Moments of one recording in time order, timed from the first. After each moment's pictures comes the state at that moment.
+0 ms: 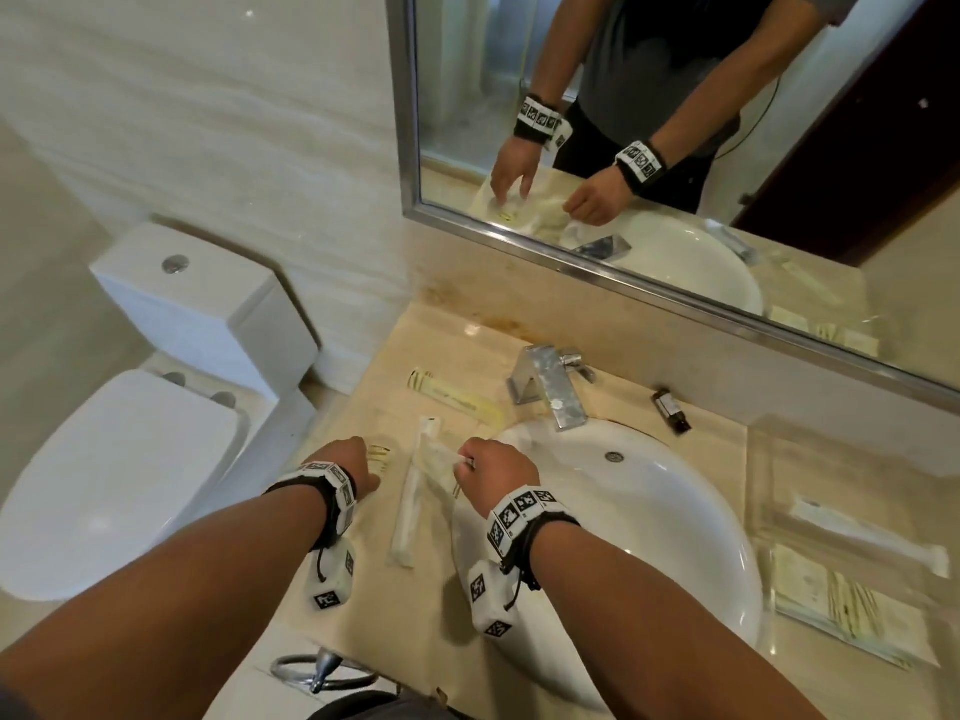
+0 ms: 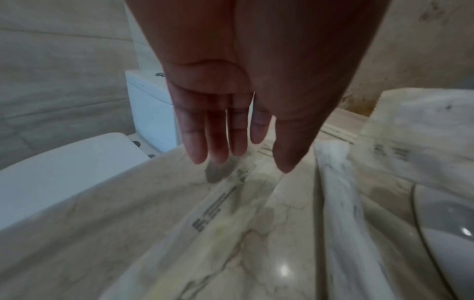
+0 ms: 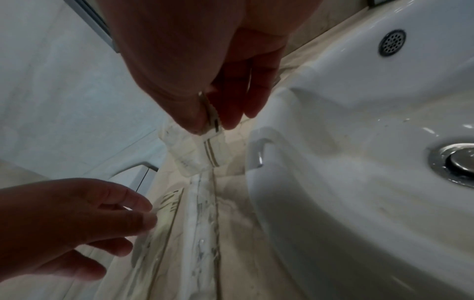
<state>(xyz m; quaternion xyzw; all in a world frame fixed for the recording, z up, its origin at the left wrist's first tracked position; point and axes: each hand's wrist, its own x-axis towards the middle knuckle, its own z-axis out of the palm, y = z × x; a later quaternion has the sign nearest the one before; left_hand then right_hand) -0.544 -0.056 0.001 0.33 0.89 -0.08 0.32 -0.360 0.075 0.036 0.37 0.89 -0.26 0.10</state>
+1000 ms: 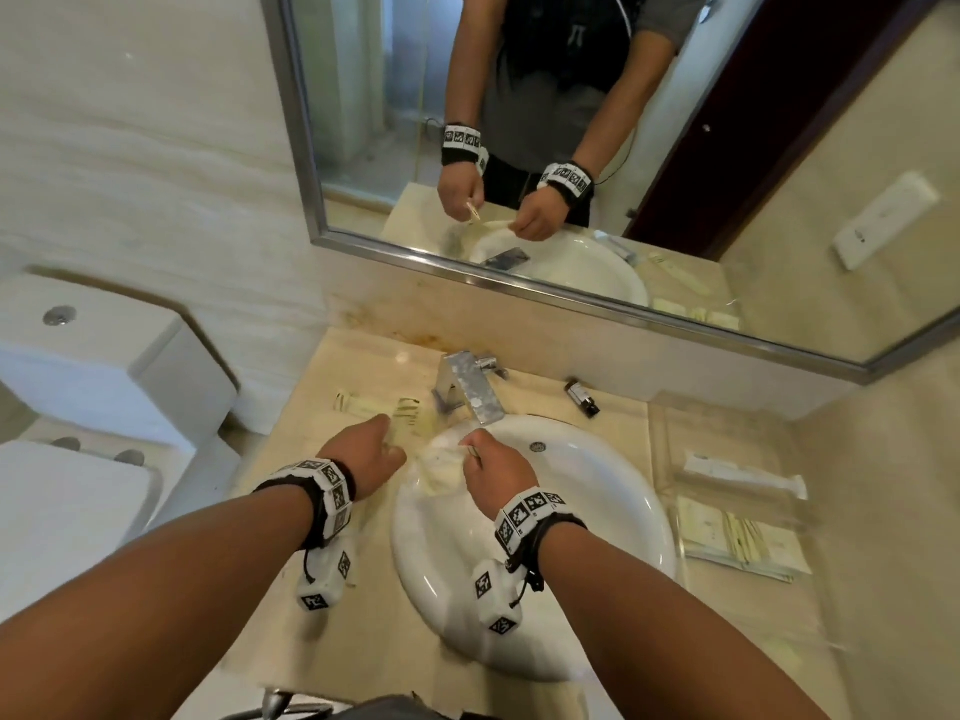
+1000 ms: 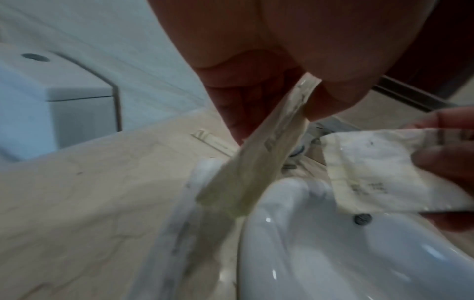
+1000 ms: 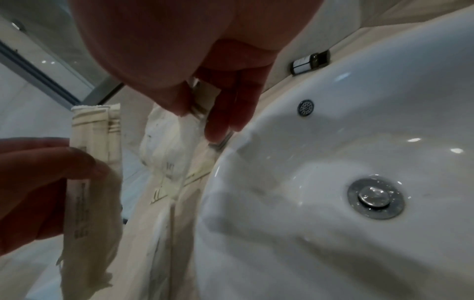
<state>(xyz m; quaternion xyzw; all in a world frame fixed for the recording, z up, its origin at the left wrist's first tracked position) -0.477 0.007 0.065 0.47 0.82 0.11 0.29 -0.282 0.099 0.069 0.47 0.82 -0.33 0.02</state>
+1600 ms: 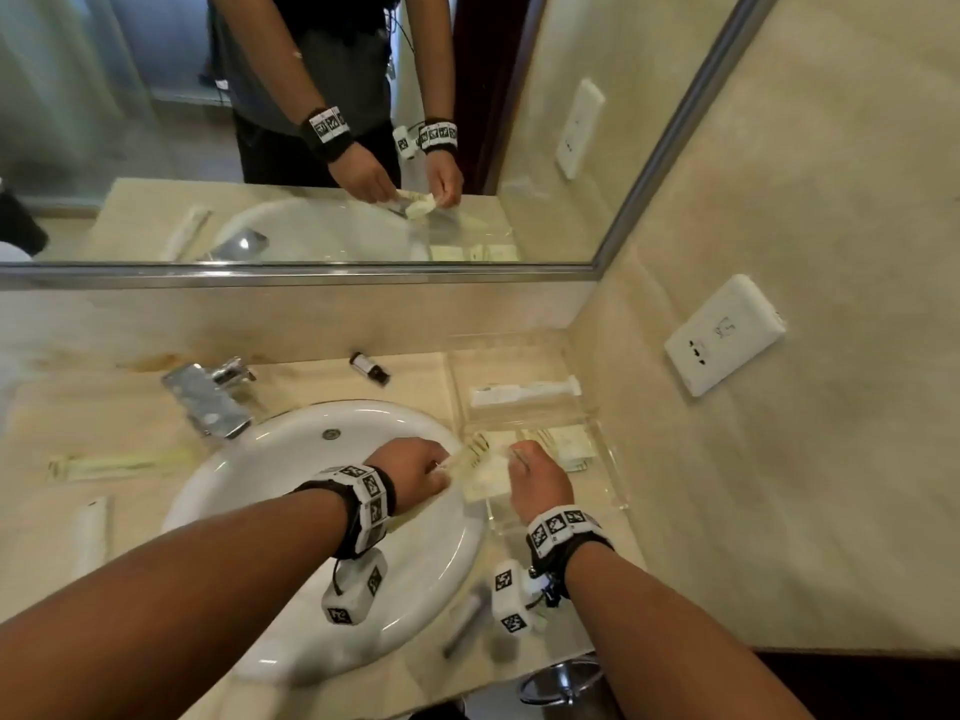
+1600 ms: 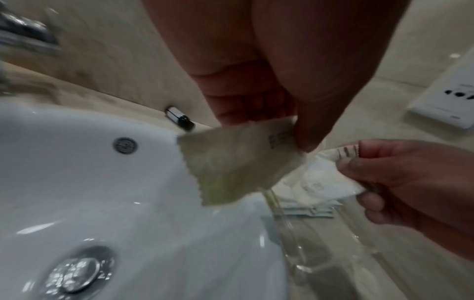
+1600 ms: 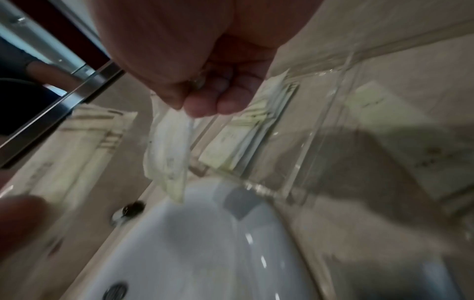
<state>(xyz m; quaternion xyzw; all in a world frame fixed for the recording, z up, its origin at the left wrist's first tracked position) -0.177 0.145 0.092 0.73 0.59 0.05 0.33 0.045 0.156 0.055 0.70 0.62 -0.32 -0.14</state>
